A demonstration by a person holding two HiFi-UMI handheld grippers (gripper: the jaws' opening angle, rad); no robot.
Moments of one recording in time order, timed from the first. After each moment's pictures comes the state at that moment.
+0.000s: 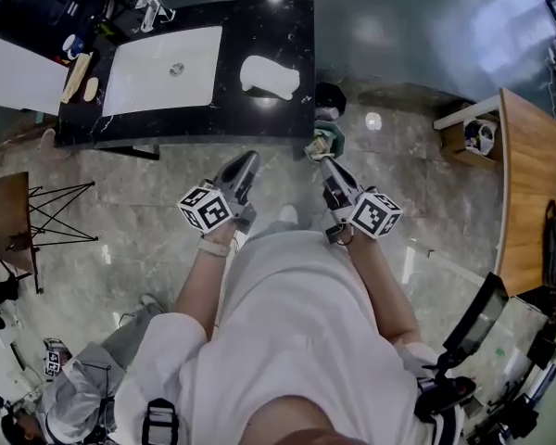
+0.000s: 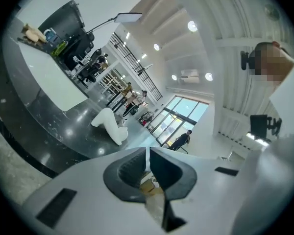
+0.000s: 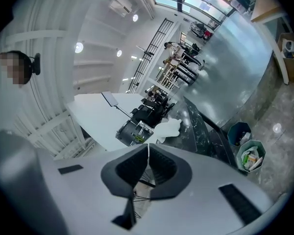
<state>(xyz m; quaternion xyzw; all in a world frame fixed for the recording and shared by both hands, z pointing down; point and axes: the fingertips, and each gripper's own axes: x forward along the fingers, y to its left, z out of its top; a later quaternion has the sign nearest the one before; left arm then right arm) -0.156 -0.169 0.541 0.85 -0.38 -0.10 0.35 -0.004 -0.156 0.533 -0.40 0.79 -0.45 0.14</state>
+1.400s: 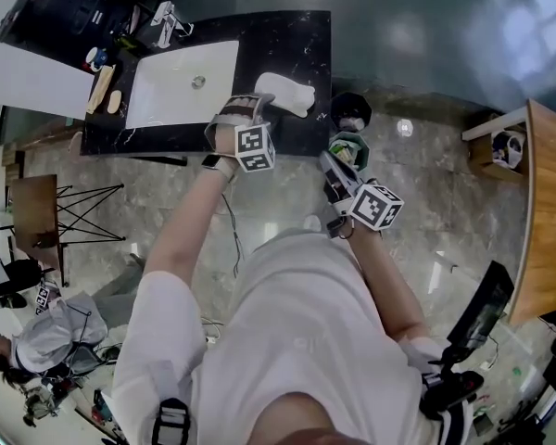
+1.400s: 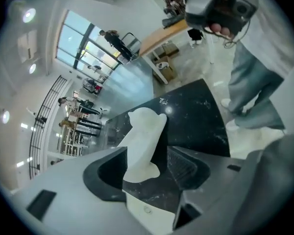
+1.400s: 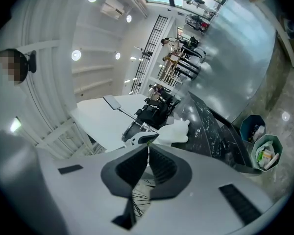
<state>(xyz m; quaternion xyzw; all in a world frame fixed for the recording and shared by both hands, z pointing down) -0.144 -0.344 0.621 0.74 -0.19 0.59 -0.28 -0.030 -0.227 0.534 -0.35 0.79 -0.47 0.17</state>
